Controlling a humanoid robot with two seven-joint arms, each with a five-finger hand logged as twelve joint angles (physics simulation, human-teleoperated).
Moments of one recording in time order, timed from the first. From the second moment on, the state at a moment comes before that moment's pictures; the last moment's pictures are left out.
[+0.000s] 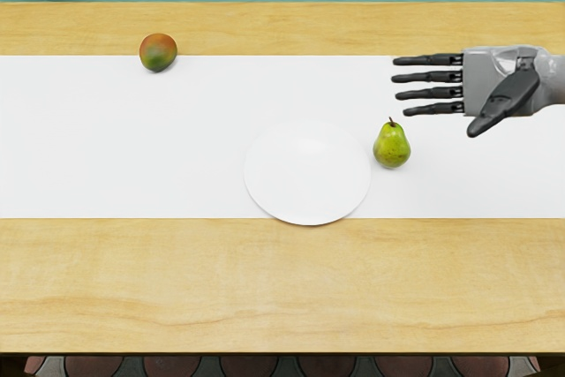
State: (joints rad) left arm -0.09 0.00 0.62 -0.25 0.29 0.35 0.61; right arm 1.11 -1.02 0.38 1.32 0.40 0.61 -0.61
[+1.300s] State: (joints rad) left arm -0.09 0.00 0.62 -0.25 0.29 0.35 0.61; right arm 1.24 -0.60 0.09 1.29 -0.70 -0.11 -0.61
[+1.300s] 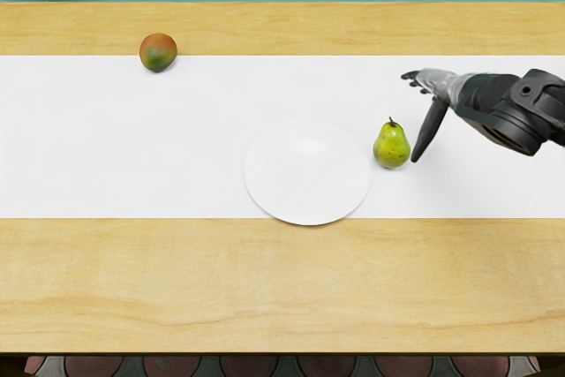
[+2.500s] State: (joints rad) left arm -0.09 0.00 0.62 -0.25 0.29 0.35 0.61; right arm 1.11 -0.52 0.08 1.36 -0.89 -0.30 -0.61
